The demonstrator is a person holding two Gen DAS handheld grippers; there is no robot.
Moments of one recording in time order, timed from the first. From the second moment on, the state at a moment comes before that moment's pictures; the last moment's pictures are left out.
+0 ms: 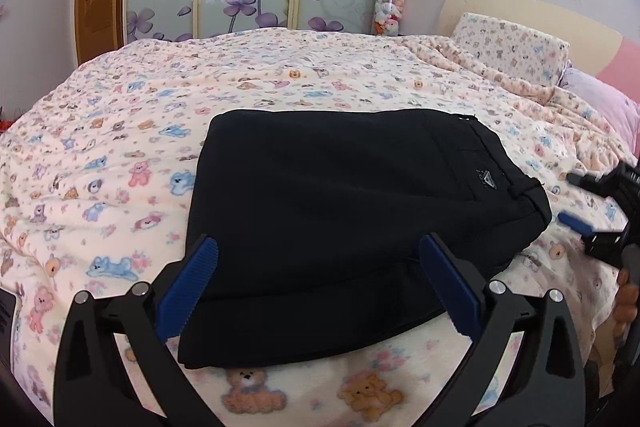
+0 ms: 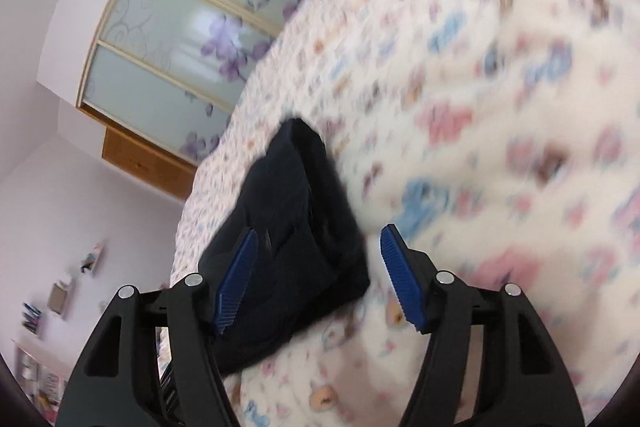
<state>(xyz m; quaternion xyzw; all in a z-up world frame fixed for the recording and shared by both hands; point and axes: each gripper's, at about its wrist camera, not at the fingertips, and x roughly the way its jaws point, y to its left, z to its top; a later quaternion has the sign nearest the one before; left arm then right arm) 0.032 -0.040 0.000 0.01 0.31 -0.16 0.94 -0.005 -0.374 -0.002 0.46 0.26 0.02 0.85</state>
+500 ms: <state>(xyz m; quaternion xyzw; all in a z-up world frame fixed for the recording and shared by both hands) 0.092 -0.037 -0.031 -0.12 0.39 -0.25 0.88 0.050 -0.301 -0.022 0.39 0.36 0.16 0.83</state>
